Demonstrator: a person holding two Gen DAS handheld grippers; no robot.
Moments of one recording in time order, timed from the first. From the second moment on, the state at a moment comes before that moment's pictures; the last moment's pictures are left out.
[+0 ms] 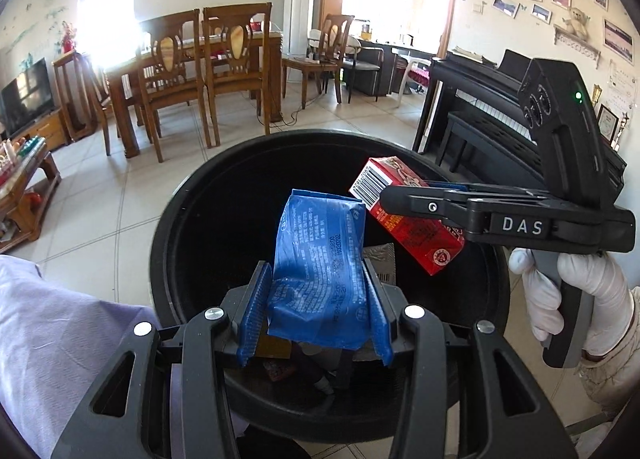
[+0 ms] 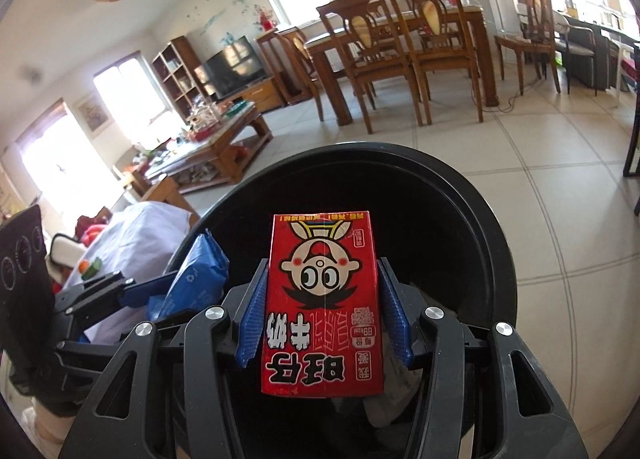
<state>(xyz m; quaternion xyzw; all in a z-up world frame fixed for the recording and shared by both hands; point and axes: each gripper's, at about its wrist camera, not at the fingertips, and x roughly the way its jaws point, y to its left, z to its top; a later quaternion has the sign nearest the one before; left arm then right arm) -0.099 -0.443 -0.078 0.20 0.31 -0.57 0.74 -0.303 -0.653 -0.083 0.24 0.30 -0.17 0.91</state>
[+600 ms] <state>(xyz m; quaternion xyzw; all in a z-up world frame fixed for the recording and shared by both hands) -0.104 -0.434 -0.070 0.19 0.29 -0.57 0.75 -0.288 -0.631 -0.065 0.22 0.31 -0.19 0.91</state>
